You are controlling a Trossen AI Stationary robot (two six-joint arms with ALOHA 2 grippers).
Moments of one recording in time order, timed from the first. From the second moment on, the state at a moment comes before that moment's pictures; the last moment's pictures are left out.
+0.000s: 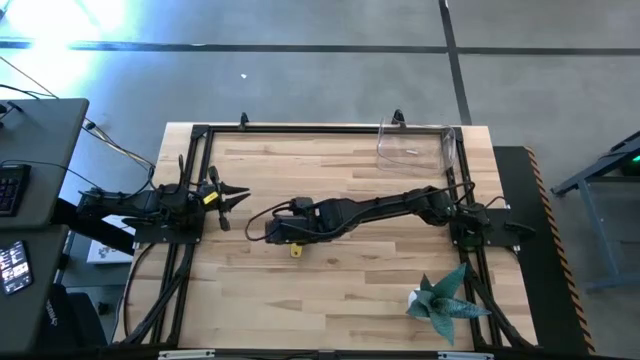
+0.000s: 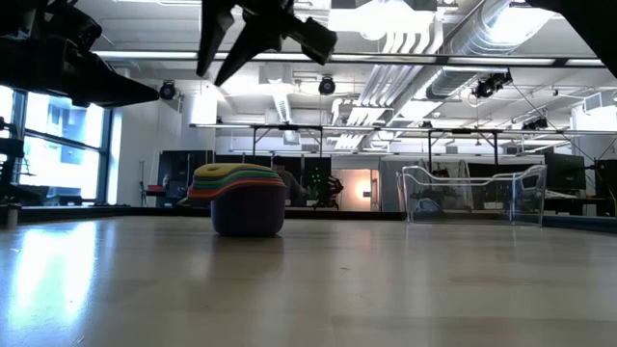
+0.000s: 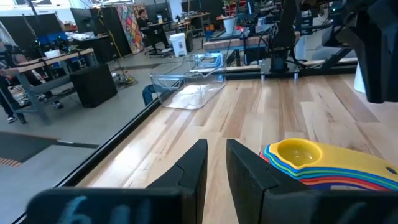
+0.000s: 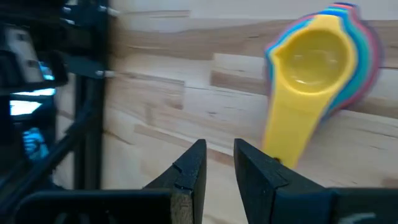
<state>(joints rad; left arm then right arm) -0.10 0.01 0.08 -0.16 -0.42 0.13 0.20 2.33 2.35 -1.04 0.23 1.59</state>
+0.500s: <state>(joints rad) -0.10 0.01 0.08 -0.16 -0.43 0.13 0.15 2.33 2.36 -0.83 0.23 1.48</state>
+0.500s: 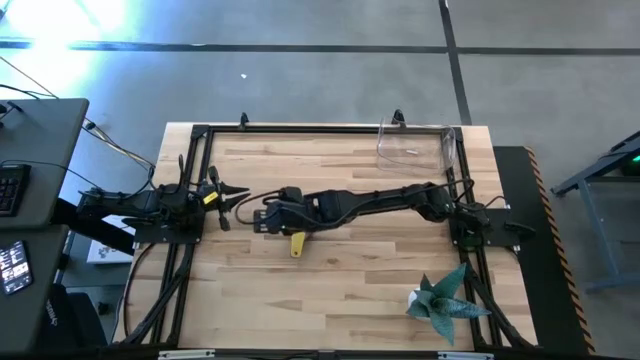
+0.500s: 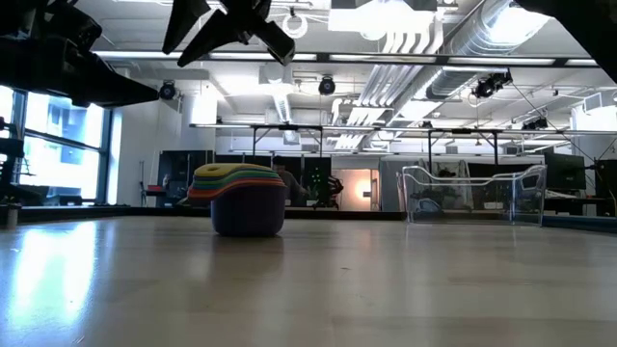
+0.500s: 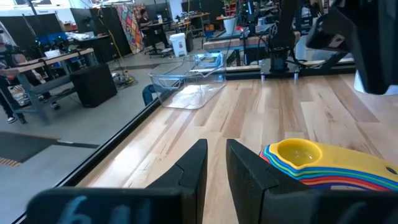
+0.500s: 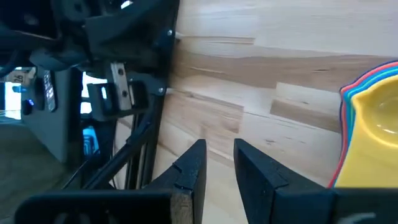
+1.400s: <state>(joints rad) -0.10 0.01 0.08 -0.16 -0.43 0.13 0.16 2.34 2.26 -1.00 0.10 1.62</state>
